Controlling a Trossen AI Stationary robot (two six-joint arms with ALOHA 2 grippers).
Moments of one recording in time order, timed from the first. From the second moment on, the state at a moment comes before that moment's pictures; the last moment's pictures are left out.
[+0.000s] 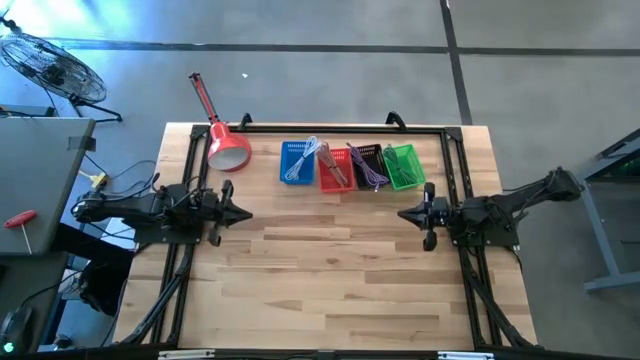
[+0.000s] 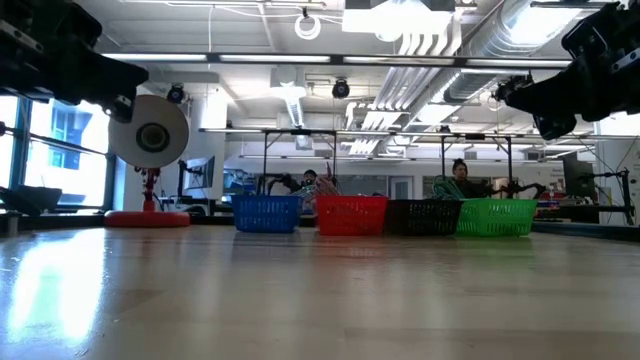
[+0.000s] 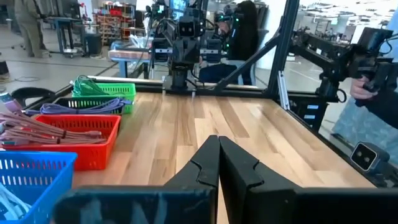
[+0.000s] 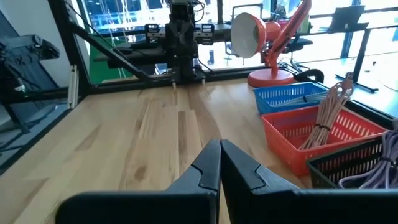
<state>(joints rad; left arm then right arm) -0.05 0.01 0.03 0.00 0.04 -0.08 0.31 0.24 0.01 0.15 0.41 0.13</state>
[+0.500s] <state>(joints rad) -0.05 0.01 0.02 -0.01 0.02 -0.06 0.23 0.24 0.01 0.14 0.41 0.10</state>
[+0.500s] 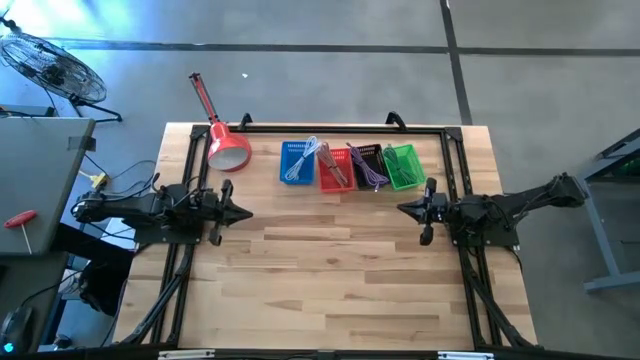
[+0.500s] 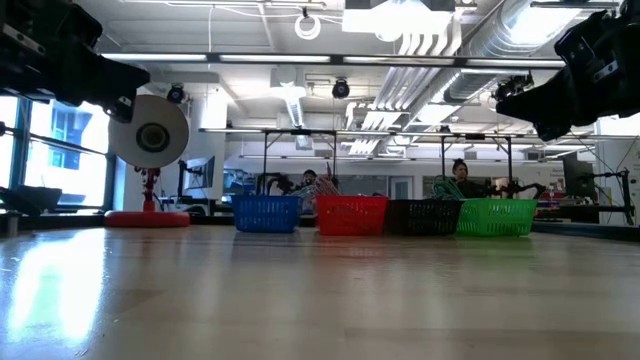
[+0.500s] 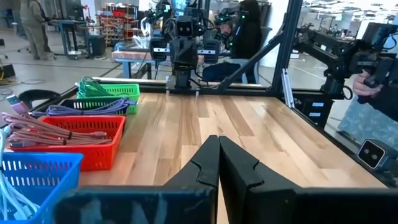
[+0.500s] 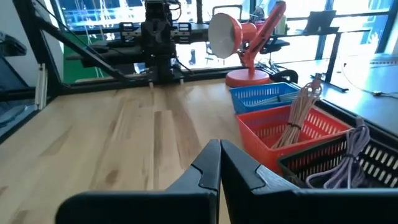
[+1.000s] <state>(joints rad) -0.05 0.01 0.02 -0.01 0.02 -0.06 0.09 0.24 0.01 0.14 0.32 0.06</state>
